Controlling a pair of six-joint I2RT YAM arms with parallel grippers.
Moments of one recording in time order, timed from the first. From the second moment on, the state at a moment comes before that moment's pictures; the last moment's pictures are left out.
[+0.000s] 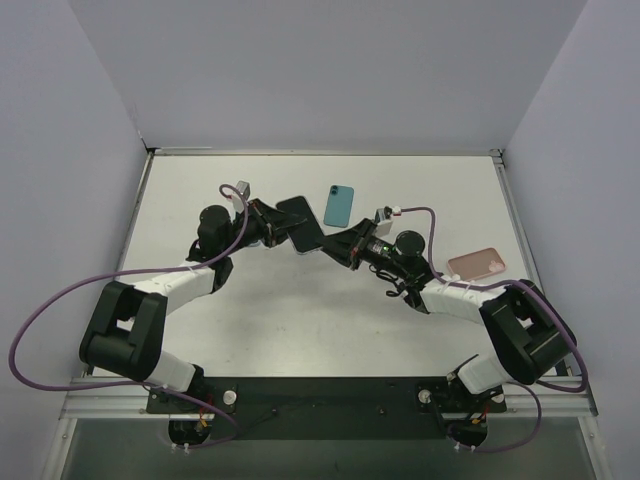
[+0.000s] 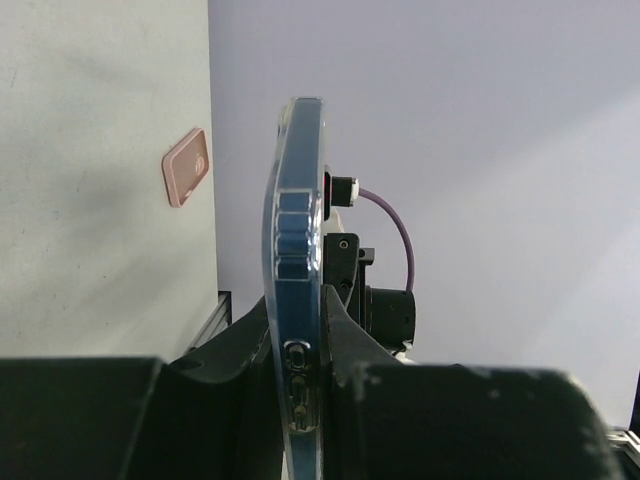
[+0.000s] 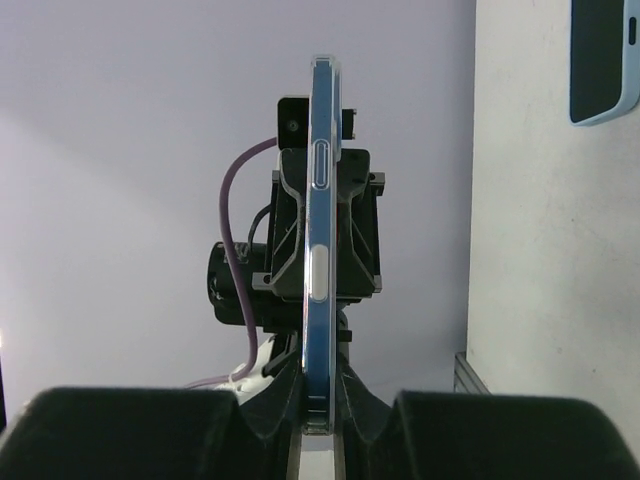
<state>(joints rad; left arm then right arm) -0.33 1.47 0.69 0.75 0.64 -1.56 0.57 1.47 0.53 0.97 -0.47 1.58</state>
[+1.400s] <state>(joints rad) -0.35 1.57 0.99 1.08 0.32 -1.75 0.55 1.62 0.96 1.08 -0.21 1.90</state>
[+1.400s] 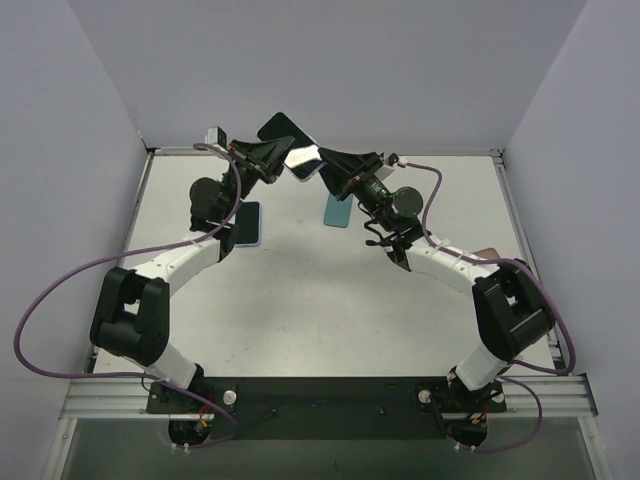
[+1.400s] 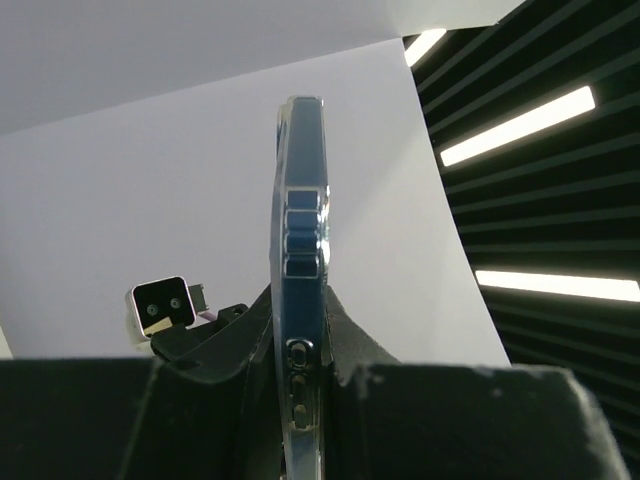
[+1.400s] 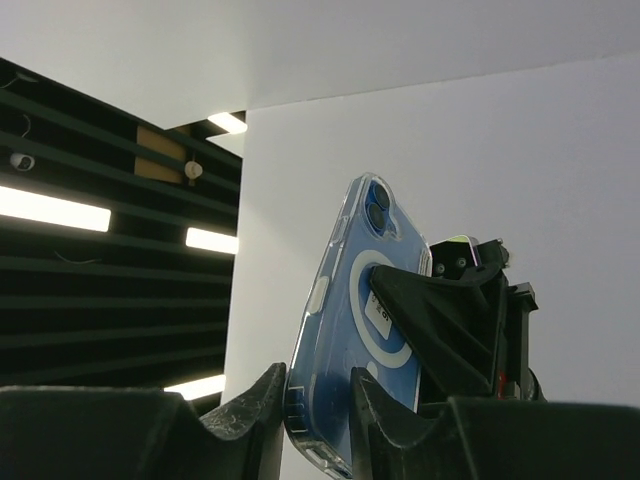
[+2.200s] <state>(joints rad) -0.34 1.48 1.20 1.08 0.20 -1.74 0.66 1.77 1.37 1.17 -0.06 1.98</state>
